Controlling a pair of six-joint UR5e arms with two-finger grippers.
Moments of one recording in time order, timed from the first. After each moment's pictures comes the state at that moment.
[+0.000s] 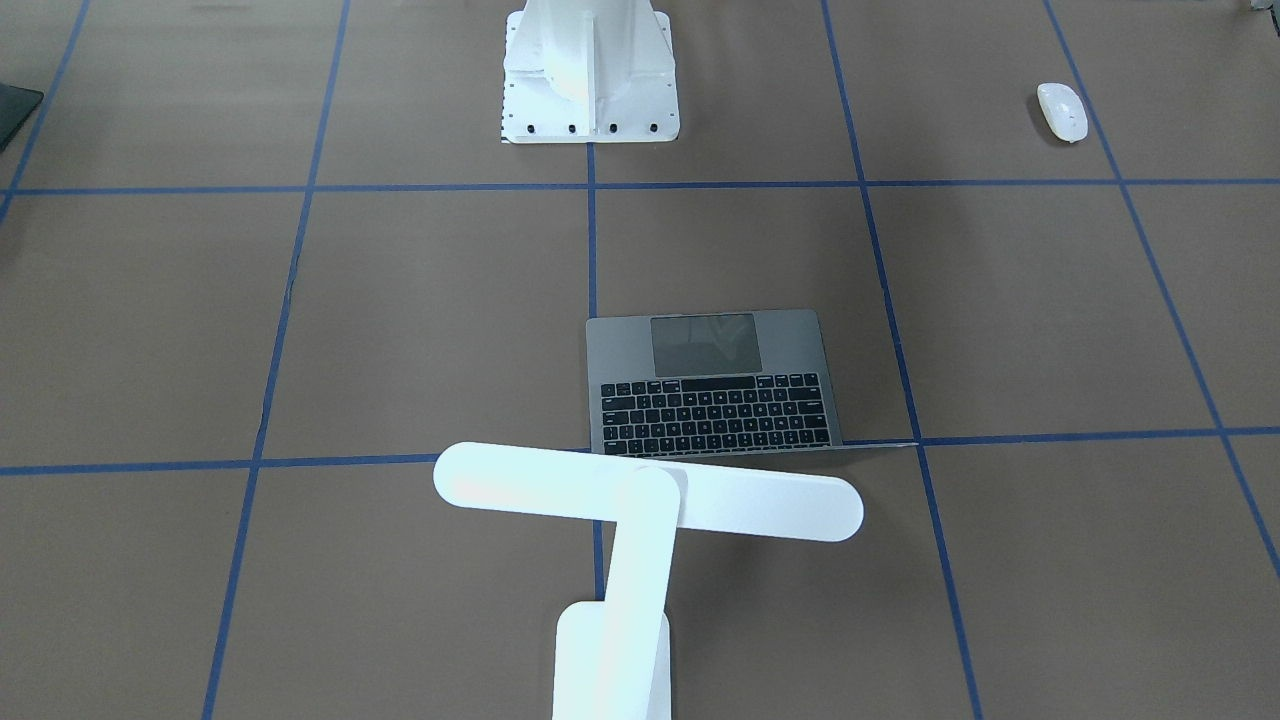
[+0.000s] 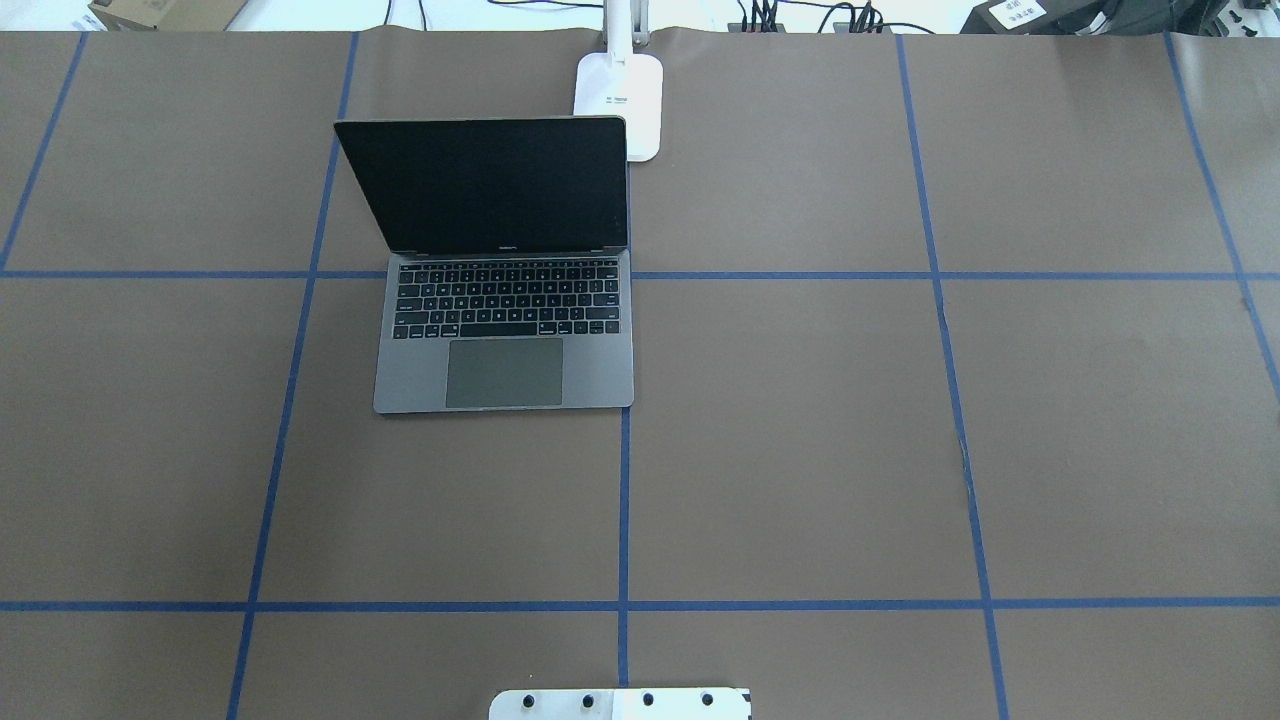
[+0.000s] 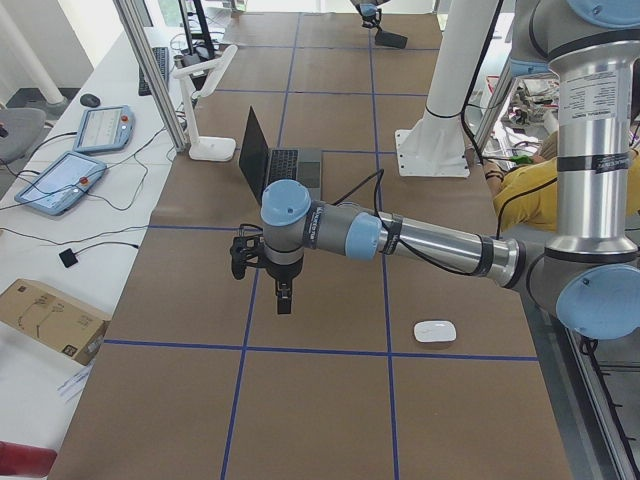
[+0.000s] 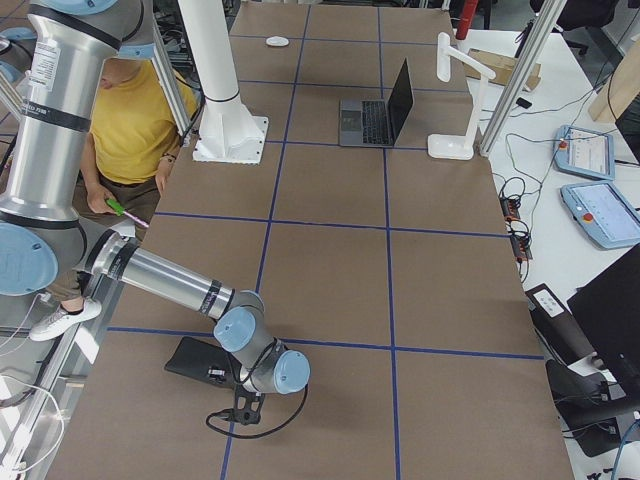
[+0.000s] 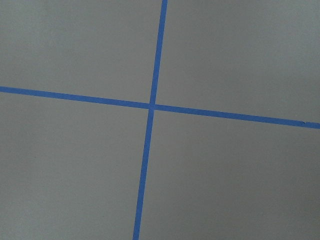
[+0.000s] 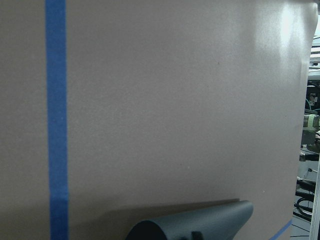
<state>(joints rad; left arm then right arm) -1.51 -1.48 -1.87 -1.58 -2.33 -0.31 1.35 -1.85 1.39 -1.96 2.39 1.07</state>
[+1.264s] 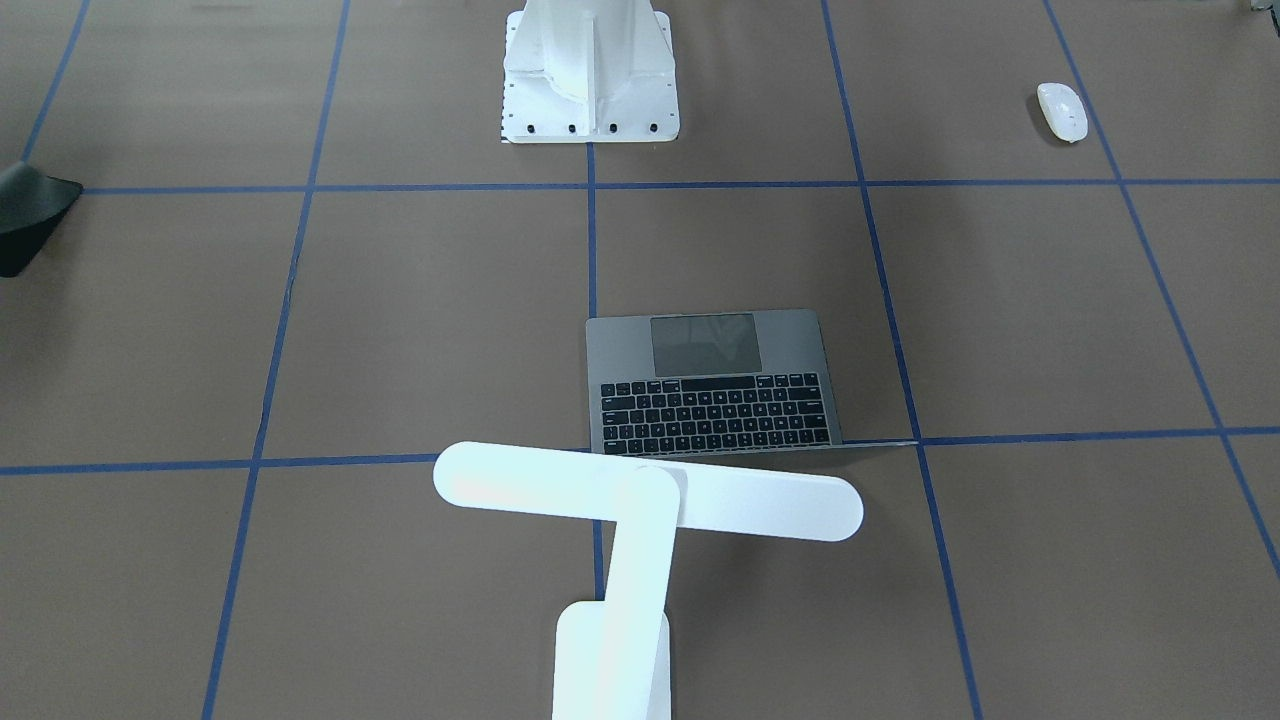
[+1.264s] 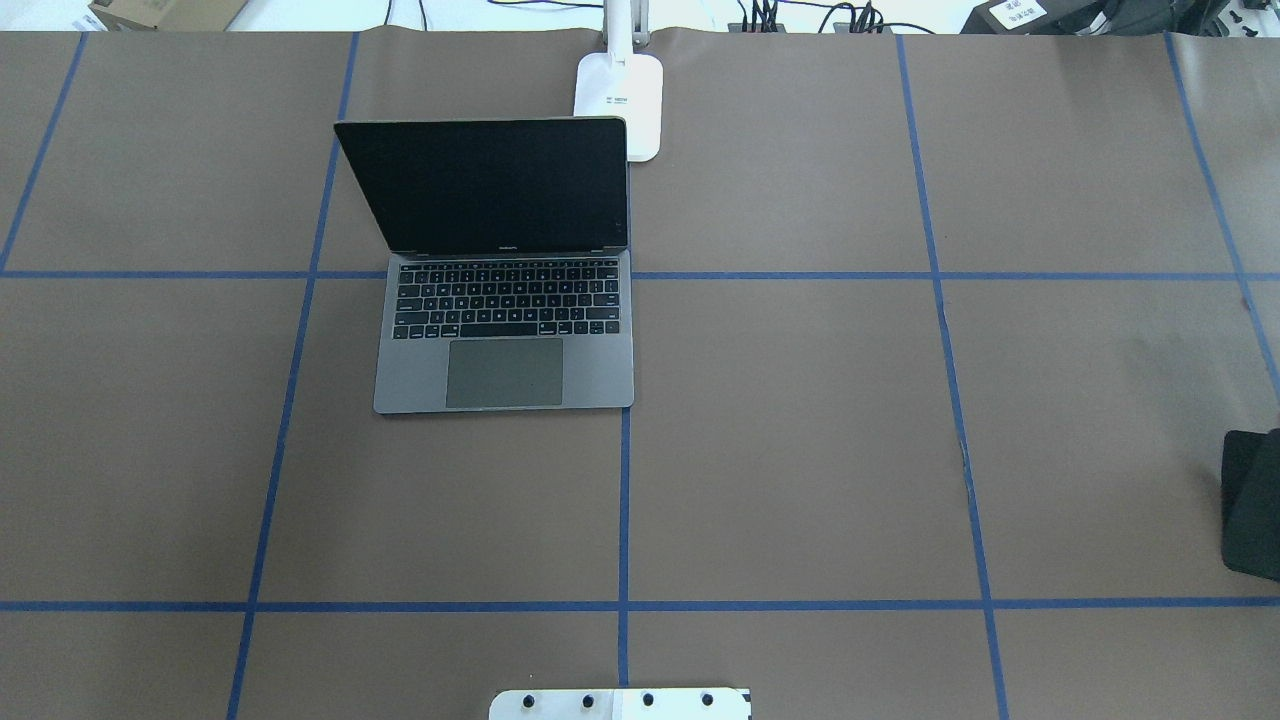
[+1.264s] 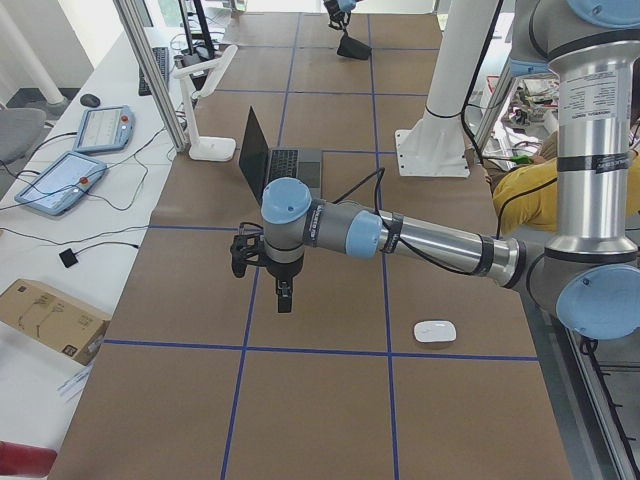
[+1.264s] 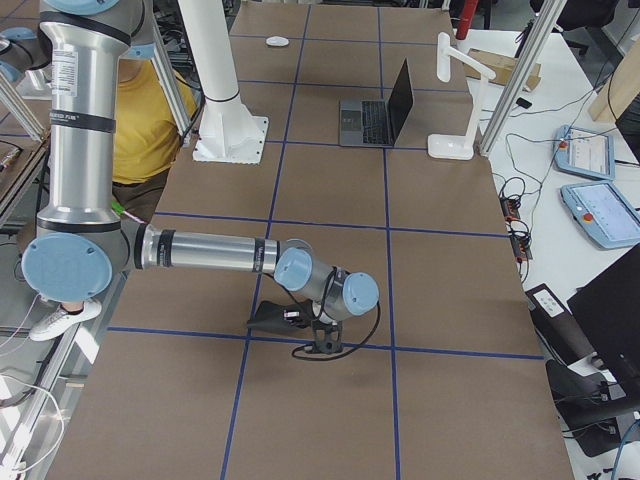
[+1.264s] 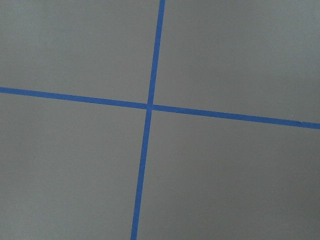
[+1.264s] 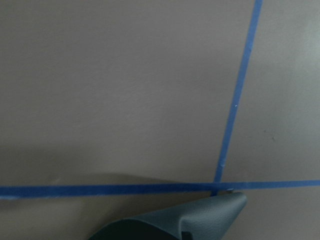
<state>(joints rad) -1.51 -1.48 -1.88 -1.57 -2.33 -0.31 1.30 -1.62 1.58 -1.96 2.49 1.20</state>
